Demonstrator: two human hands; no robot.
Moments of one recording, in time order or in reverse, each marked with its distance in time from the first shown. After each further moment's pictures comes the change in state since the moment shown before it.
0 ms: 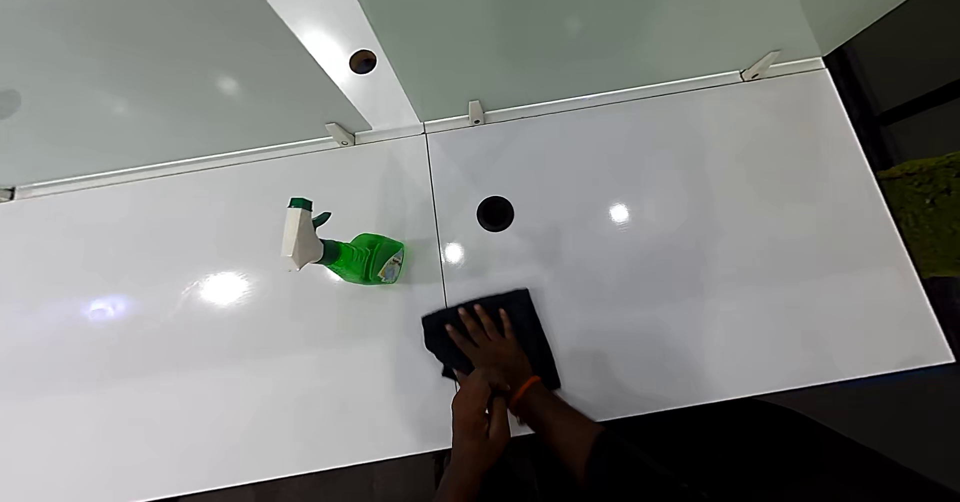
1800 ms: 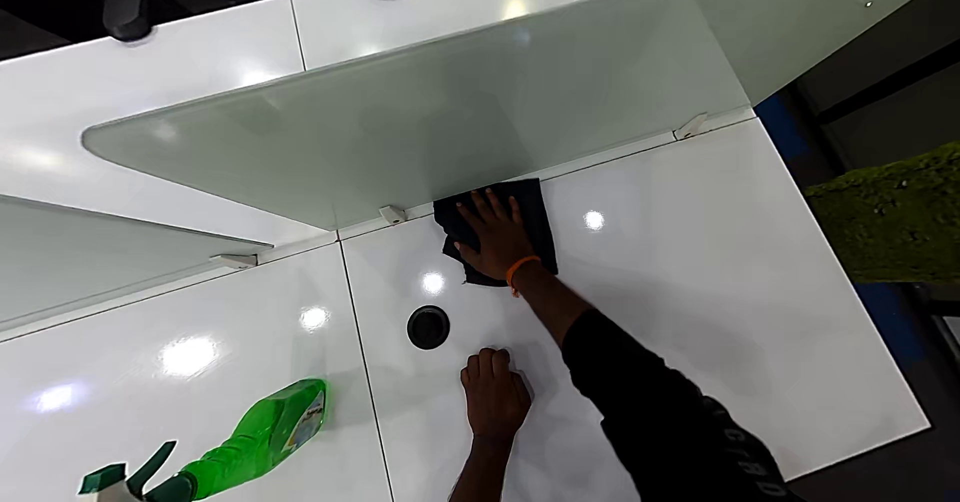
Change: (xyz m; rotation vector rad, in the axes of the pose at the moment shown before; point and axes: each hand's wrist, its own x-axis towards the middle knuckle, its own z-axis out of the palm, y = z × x) left_hand 0.178 -0.043 0.179 0.761 -0.089 0.017; right_hand 0.211 0.267 -0.218 -0.206 0.251 0.245
